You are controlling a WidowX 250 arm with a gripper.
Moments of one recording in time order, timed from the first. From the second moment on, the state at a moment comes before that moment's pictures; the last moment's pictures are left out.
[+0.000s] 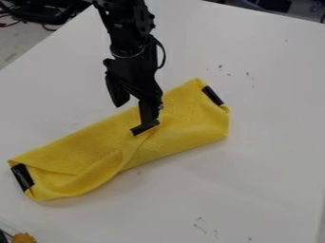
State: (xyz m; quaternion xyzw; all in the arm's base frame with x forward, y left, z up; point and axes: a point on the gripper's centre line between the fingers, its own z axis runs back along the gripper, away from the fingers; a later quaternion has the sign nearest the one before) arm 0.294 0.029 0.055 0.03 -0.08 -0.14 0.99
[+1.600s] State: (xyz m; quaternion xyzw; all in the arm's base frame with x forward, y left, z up) arm 0.293 0.020 0.025 0.00 -0.06 -0.14 0.99
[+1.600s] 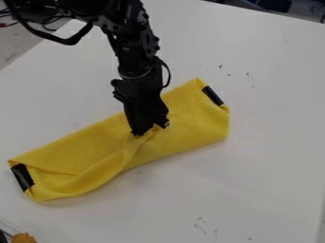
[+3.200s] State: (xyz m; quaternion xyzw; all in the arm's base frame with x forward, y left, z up) arm 0.209 -0.067 0.003 -0.05 -0.10 -0.12 0.99
